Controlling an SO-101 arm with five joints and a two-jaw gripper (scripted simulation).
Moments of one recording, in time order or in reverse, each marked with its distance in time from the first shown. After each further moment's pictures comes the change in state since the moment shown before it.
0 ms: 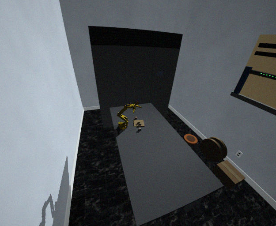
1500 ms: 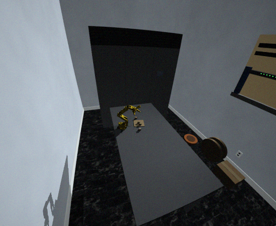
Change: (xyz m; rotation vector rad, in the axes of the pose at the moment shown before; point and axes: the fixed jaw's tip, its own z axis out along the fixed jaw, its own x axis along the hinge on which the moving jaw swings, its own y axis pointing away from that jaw) arm 0.079 0.001 0.001 -0.021 0.417 -0.140
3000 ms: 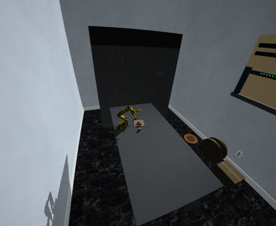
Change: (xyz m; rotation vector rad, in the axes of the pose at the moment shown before) arm 0.076 0.008 0.002 -0.051 0.423 -0.183
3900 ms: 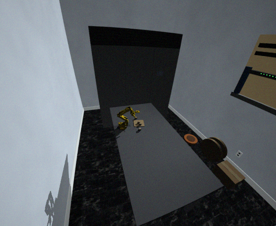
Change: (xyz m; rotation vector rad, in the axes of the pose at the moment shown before) arm 0.031 0.007 0.005 -0.030 0.183 -0.094
